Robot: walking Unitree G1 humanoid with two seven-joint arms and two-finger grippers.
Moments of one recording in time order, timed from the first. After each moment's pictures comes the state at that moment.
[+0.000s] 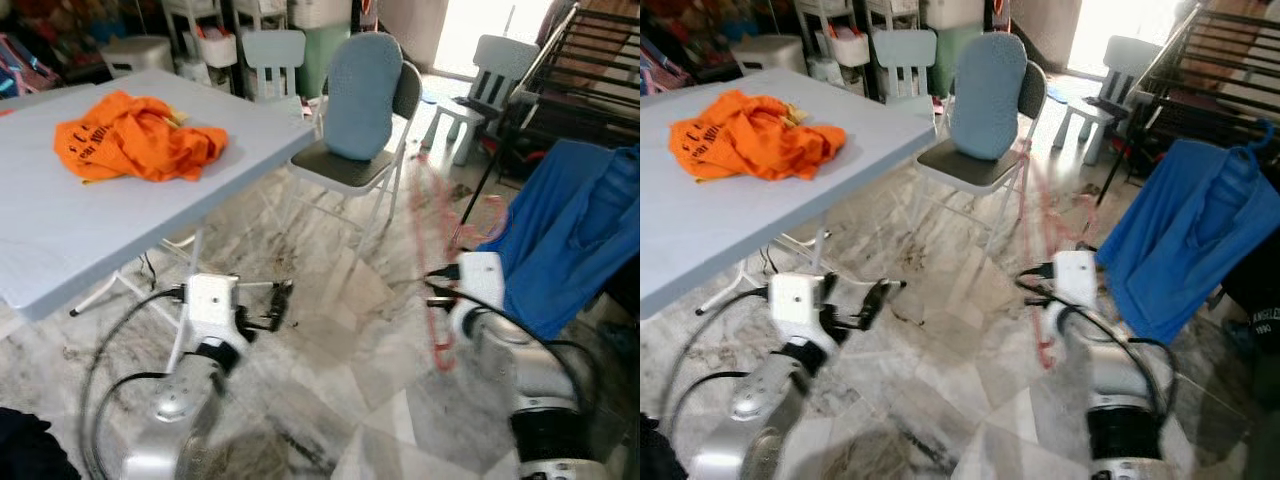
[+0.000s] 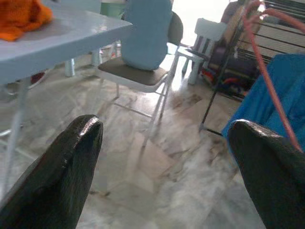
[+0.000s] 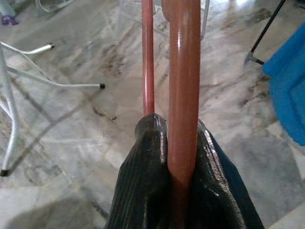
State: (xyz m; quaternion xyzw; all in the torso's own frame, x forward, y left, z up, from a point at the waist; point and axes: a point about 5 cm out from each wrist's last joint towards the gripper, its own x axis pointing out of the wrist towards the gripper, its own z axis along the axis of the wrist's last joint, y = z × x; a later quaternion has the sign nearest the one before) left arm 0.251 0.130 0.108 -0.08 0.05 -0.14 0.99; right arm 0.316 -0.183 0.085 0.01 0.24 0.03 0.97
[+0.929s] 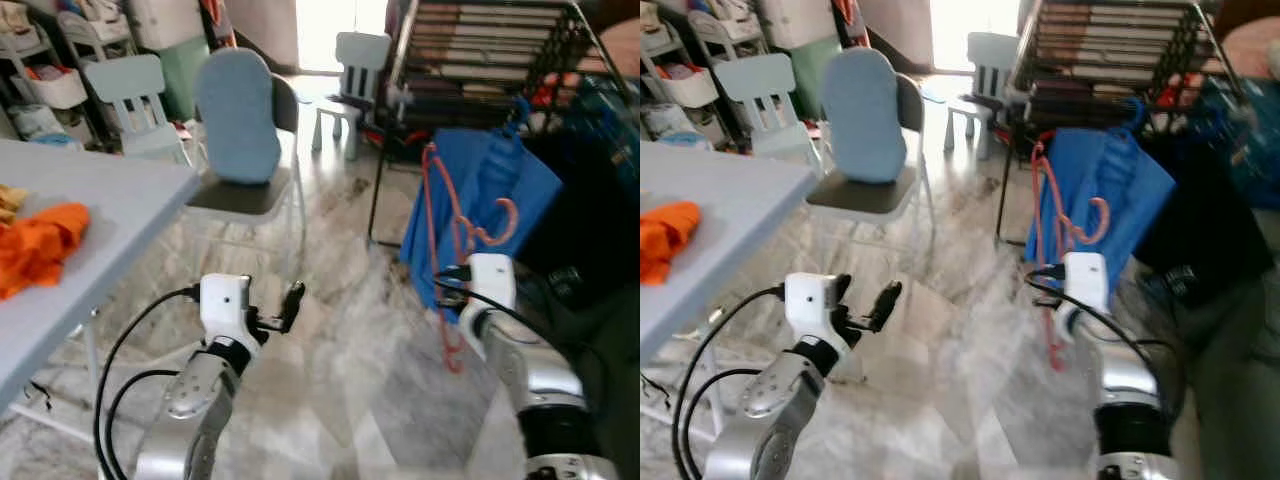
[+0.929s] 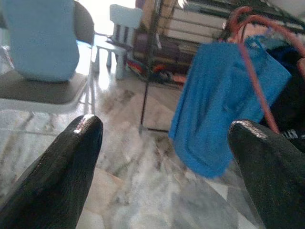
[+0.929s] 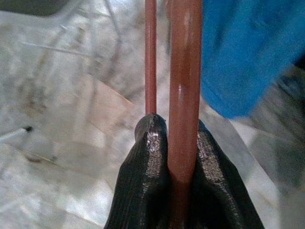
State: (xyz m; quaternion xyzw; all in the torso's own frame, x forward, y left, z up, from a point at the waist) left arm 0.255 0.117 0.107 -0.09 0.05 -0.17 0.98; right arm 0.317 -0.195 0.084 0.00 0.25 0.01 0.97
